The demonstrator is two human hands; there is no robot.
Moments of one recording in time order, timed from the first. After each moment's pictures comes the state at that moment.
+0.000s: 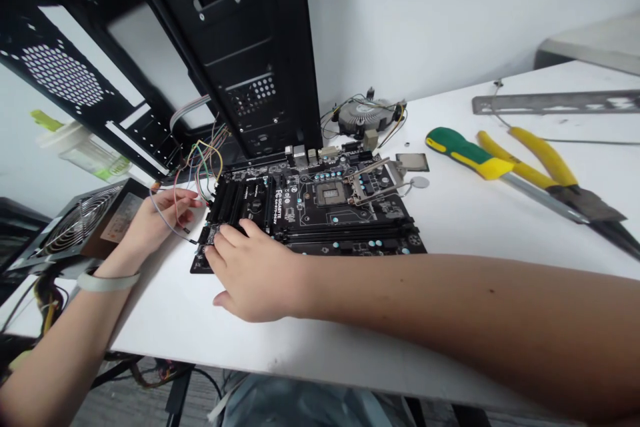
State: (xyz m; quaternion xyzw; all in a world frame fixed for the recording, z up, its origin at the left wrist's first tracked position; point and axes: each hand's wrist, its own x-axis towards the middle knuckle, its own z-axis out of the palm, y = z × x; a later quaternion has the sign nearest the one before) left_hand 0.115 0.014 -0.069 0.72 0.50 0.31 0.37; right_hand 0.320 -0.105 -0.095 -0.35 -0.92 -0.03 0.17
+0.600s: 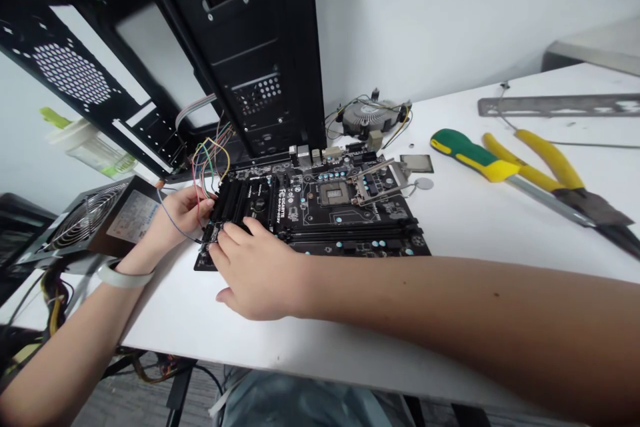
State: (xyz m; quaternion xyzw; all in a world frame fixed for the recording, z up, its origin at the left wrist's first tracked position) left_hand 0.136 0.011 -0.075 0.80 0.45 0.28 0.28; right_hand 0.319 -0.107 -0.094 -0.36 -0.92 -0.03 0.16
